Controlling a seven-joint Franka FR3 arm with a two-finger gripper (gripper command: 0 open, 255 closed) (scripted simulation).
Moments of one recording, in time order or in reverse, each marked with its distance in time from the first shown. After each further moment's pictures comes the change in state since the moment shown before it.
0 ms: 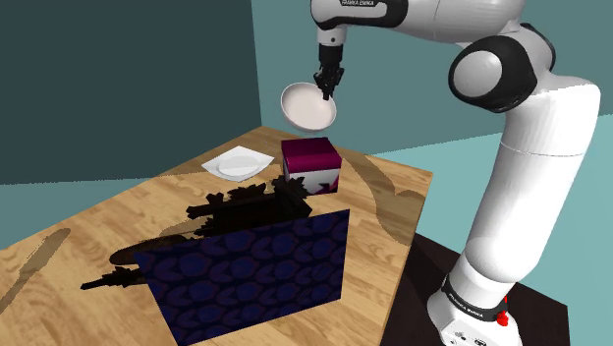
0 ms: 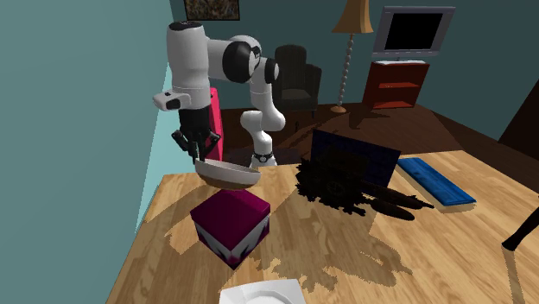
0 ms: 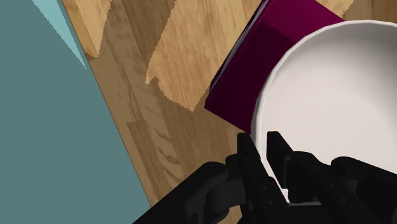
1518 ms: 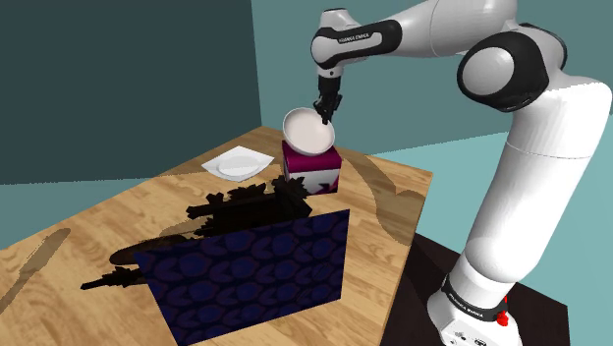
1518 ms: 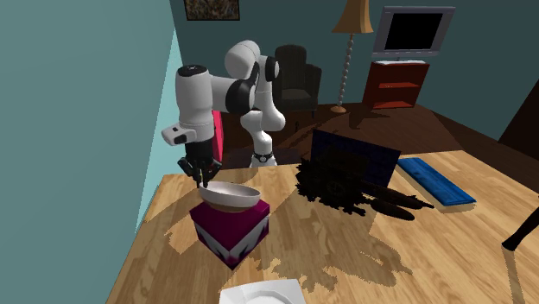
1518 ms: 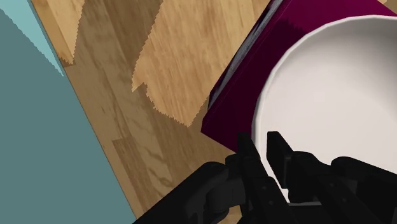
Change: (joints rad) arm -0.001 -0.042 -0.003 -0.293 -0.007 0.259 0.014
